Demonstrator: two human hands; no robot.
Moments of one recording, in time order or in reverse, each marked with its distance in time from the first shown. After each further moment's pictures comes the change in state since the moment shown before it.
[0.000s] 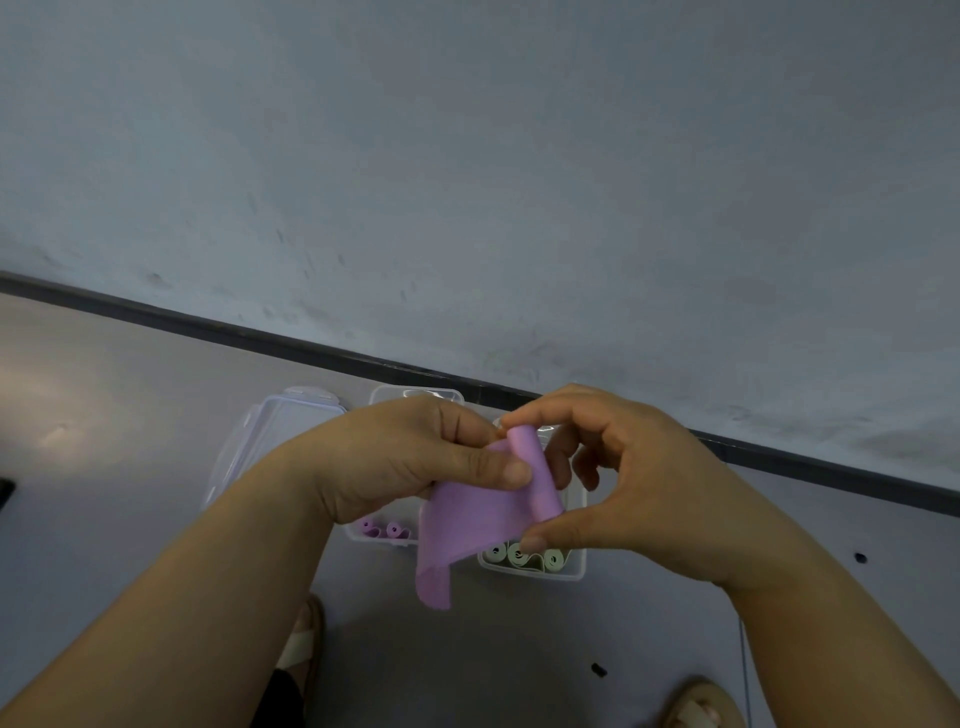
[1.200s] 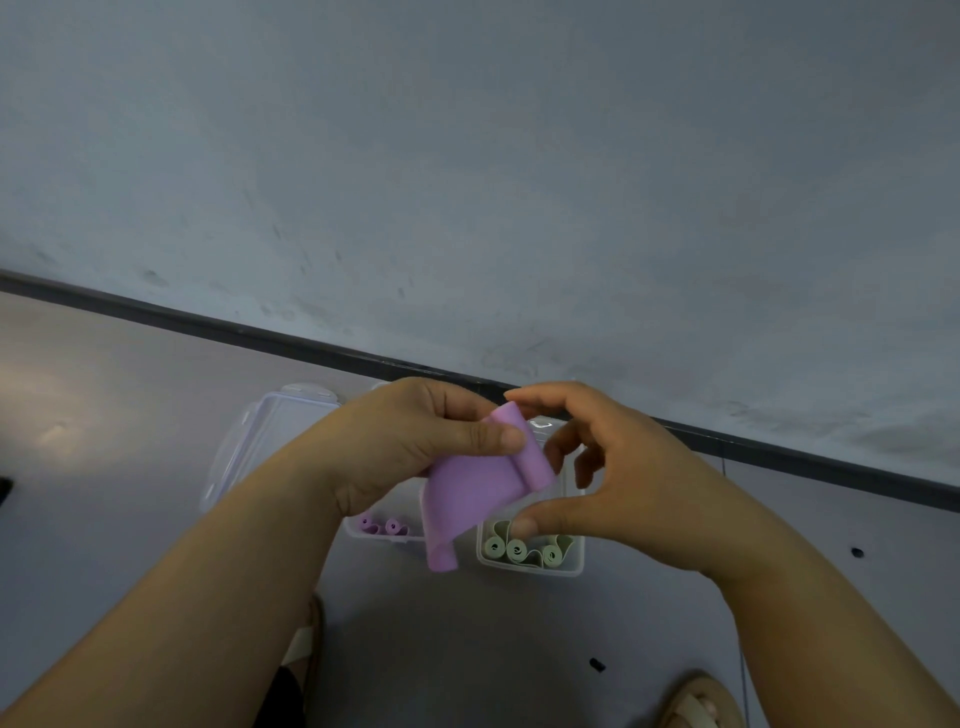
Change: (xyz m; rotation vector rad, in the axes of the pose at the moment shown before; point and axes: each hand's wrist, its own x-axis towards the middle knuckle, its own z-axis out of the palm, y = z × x) left_hand 0.005 -0.002 0.003 0.009 0.210 0.010; right_hand 0.003 0.008 0.005 -0.053 -0.028 0.112
